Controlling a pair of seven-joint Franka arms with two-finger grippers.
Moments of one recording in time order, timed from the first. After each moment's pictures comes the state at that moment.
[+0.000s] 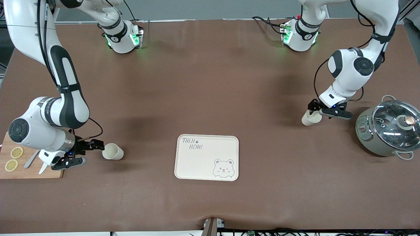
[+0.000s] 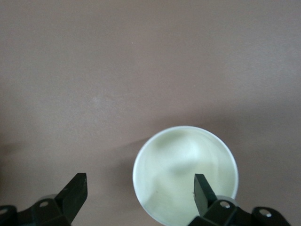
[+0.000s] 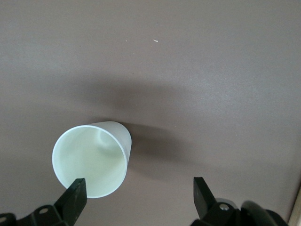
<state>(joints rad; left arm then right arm) 0.08 0.16 -0.07 -2.53 0.00 2.86 0.27 0.06 0.57 -0.12 -1.66 0.19 2.21 -0.37</state>
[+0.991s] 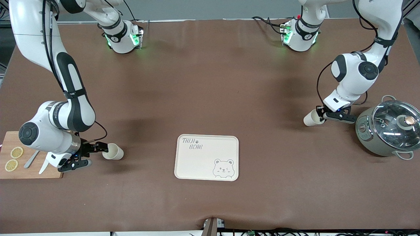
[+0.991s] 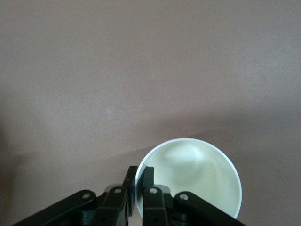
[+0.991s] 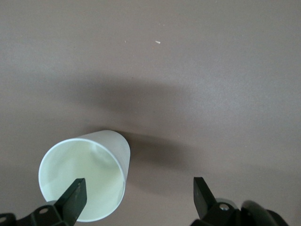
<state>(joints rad) 0.10 0.19 -0.08 -2.50 -0.01 2.86 0.29 0.07 0.62 -0.11 -1.66 0.20 2.27 -0.37</state>
